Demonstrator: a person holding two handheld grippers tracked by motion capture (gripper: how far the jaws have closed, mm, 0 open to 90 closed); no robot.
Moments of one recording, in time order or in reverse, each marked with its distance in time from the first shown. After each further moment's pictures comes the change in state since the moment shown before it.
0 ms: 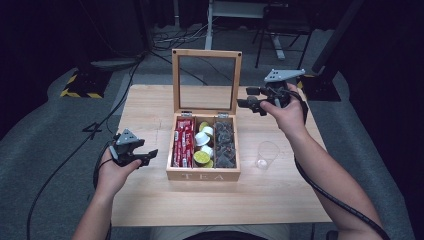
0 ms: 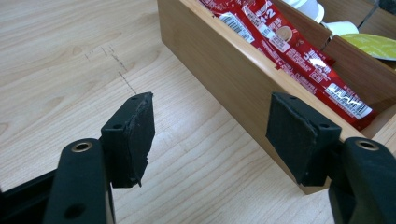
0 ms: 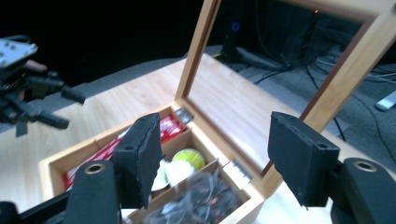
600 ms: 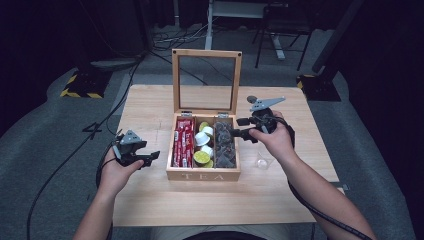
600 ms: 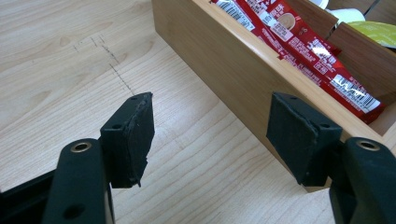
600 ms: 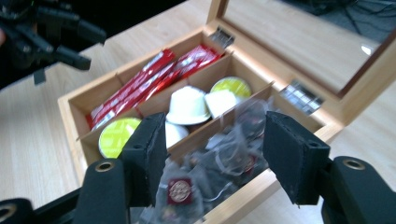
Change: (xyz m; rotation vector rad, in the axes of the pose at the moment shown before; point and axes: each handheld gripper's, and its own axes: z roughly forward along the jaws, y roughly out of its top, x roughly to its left) left arm 0.001 -0.001 0.009 0.032 -0.014 0.003; right arm 0.030 -0.060 0.032 0.169 0.068 0.065
